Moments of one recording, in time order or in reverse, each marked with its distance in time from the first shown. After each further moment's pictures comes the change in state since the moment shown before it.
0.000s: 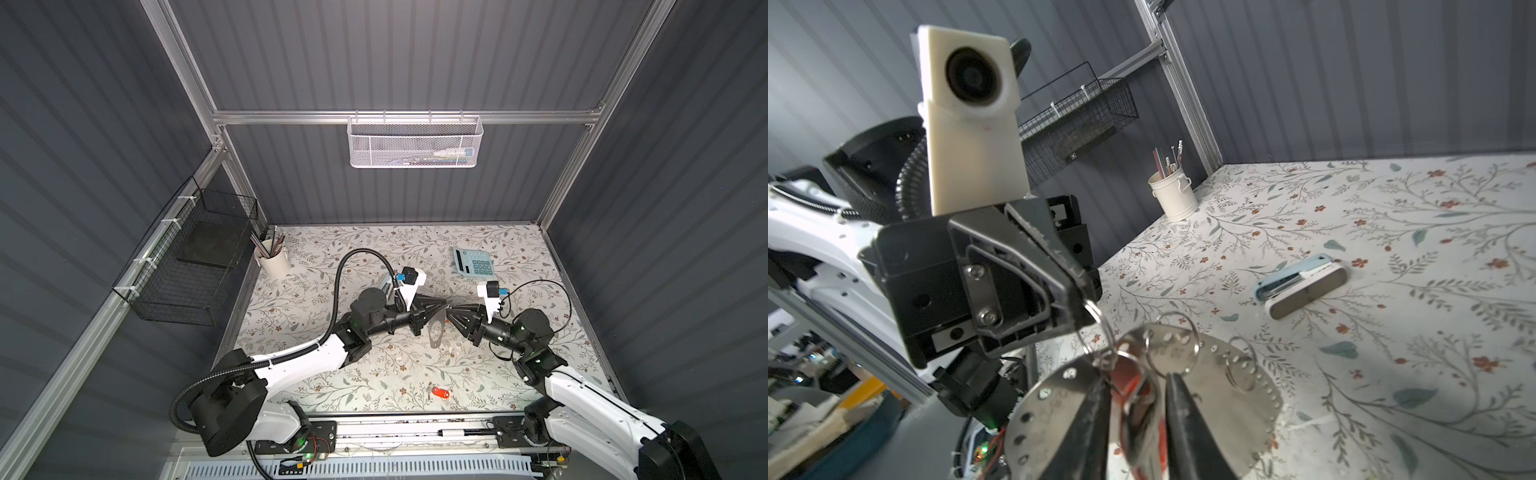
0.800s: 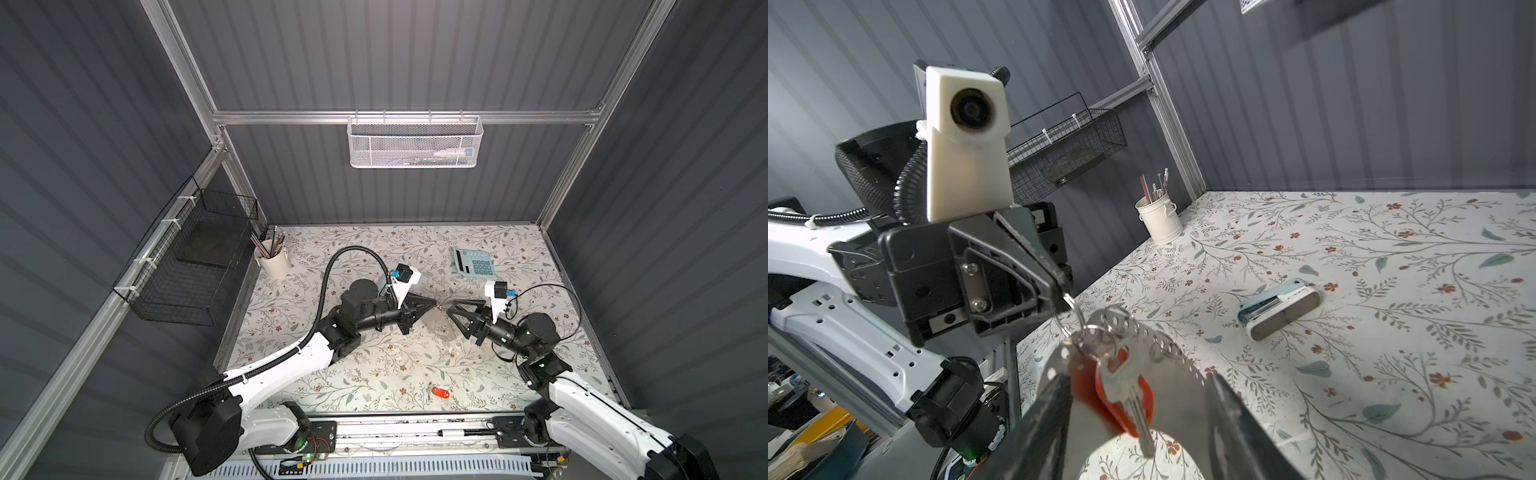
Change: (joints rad) left arm 0.063 -0.122 0.041 -0.249 0.078 0.099; right arm -0.007 -0.064 -0.017 0.001 0.070 -0.005
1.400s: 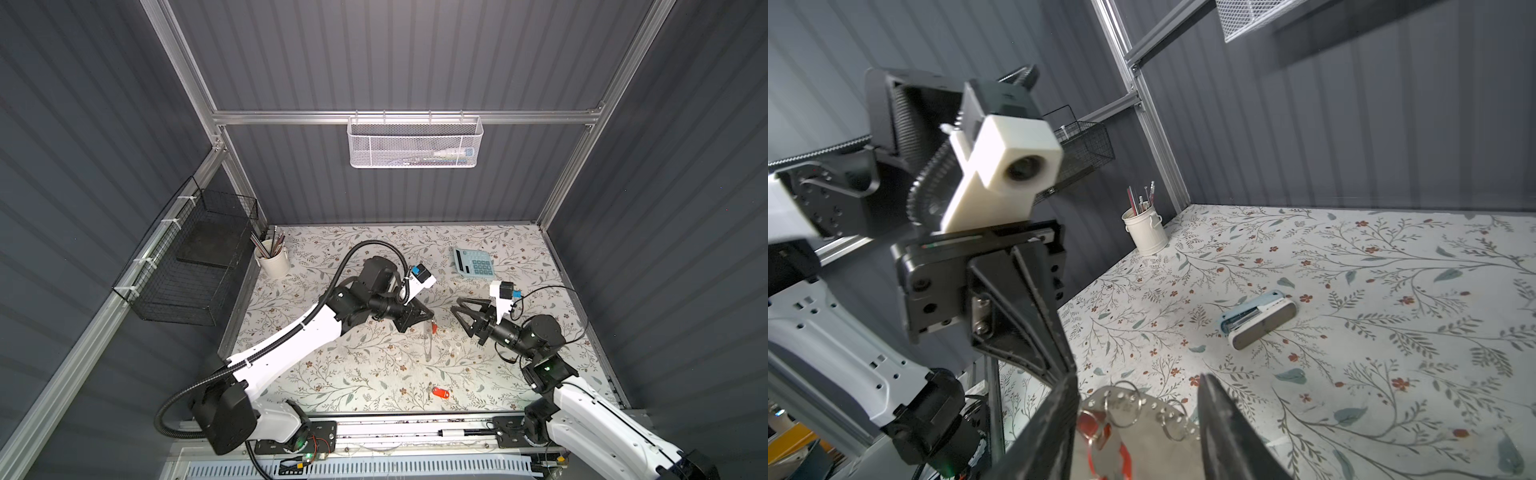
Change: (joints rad) left arm 0.022 0.092 0.325 -0.723 0.116 0.250; right arm 0.000 -0.077 0.011 -0.086 0.071 -0.035
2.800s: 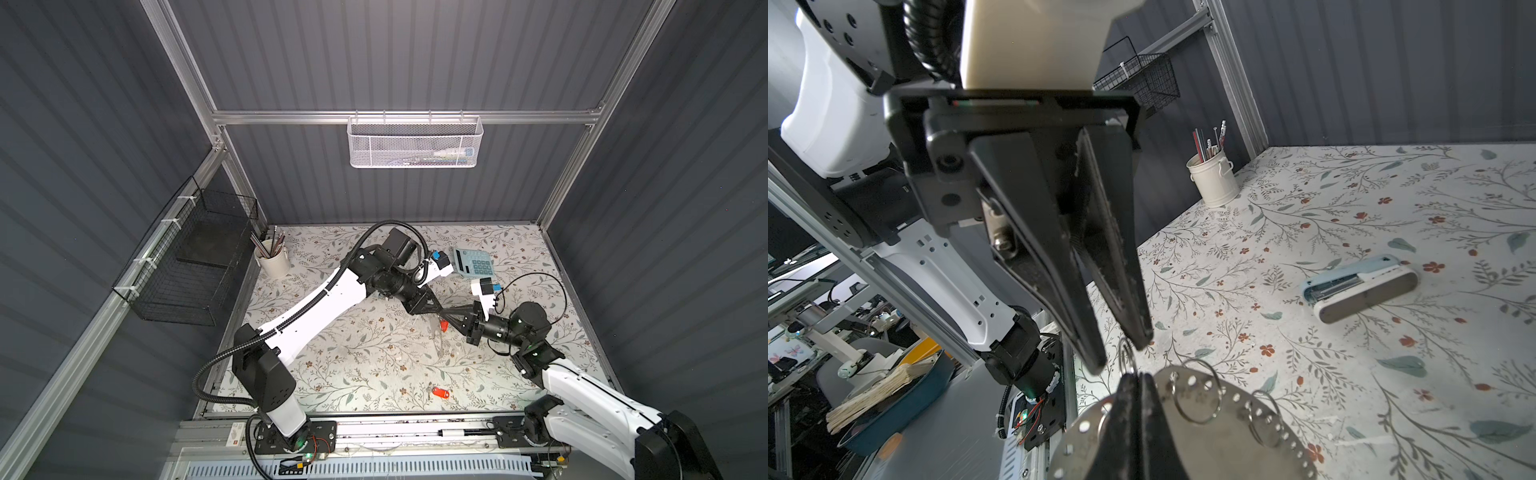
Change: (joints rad) left arm 0.010 0.330 0.553 -0.595 0.067 0.197; right arm 0.009 0.194 0.061 0.087 -0.270 0.056
